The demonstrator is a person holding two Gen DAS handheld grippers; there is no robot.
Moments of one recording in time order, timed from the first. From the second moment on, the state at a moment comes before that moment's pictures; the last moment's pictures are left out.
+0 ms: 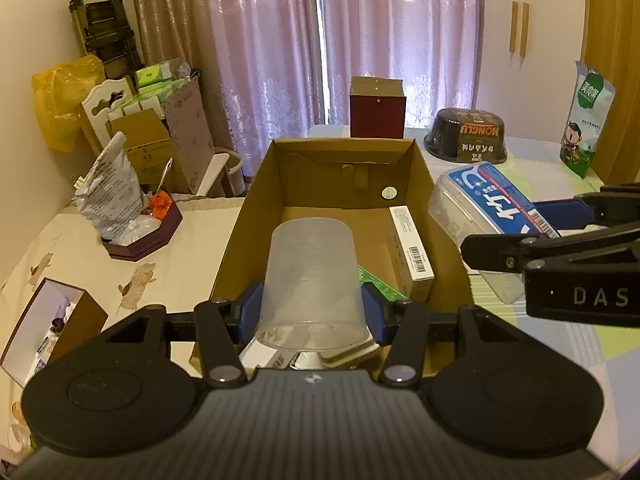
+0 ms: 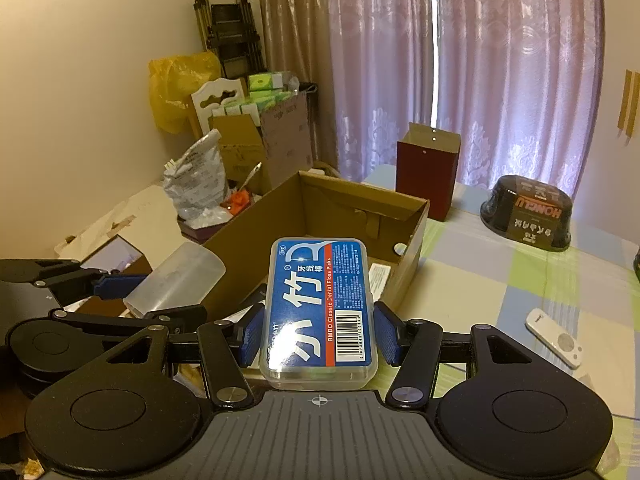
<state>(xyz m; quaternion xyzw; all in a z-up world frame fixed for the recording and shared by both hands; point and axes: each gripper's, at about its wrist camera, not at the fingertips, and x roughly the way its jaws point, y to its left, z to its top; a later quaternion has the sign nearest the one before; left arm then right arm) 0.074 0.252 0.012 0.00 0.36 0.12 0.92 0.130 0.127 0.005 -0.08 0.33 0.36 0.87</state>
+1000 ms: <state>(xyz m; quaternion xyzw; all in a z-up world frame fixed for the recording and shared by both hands) 0.146 0.274 -0.040 0.02 0.39 0.07 0.92 0.184 0.153 -0.029 -0.08 0.35 0.35 0.87</state>
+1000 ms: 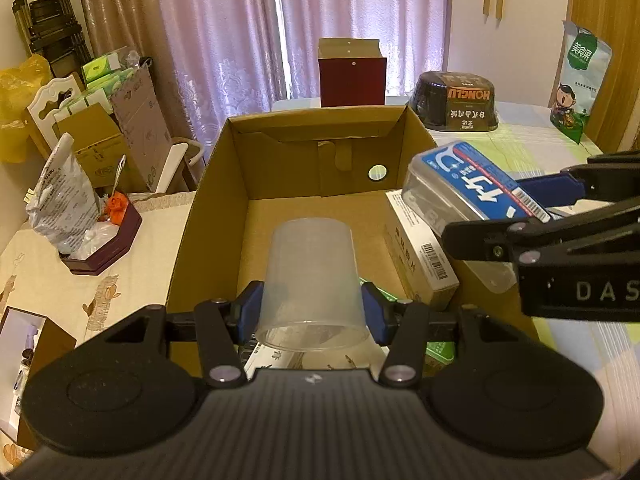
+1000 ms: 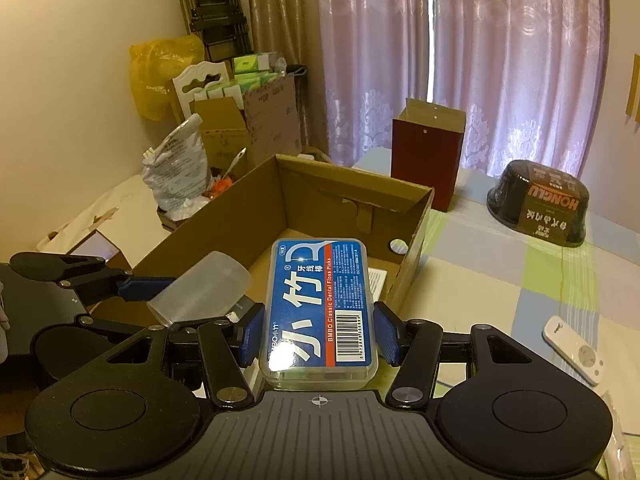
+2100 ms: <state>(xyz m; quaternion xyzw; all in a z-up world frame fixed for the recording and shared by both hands) 0.118 0.282 -0.044 0.01 0.39 0.08 0.92 0.191 0.180 -0.031 -0.09 0.35 0.36 0.86</state>
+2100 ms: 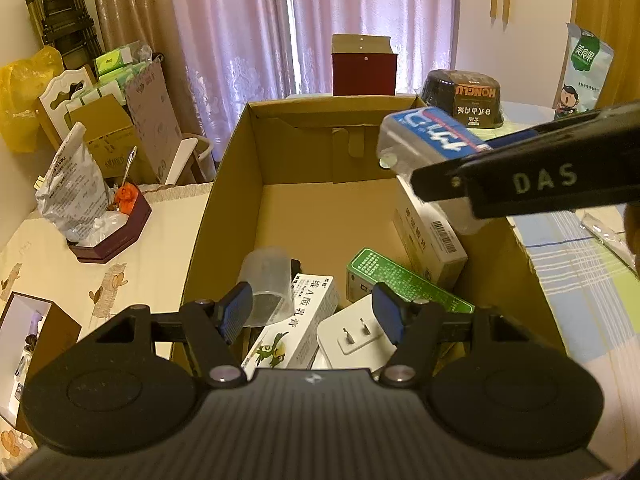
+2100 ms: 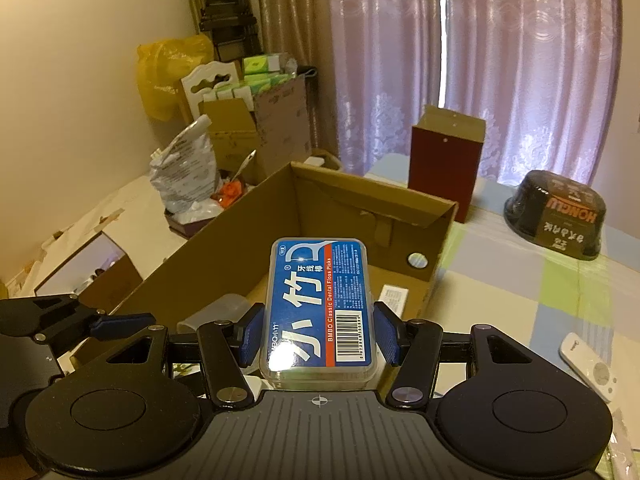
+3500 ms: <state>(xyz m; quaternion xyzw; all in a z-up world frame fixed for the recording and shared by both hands) 0.105 0.270 -0.025 0.00 0.39 0.07 0.92 0.195 0.104 -0.008 -0.03 0.32 0.32 0.89</state>
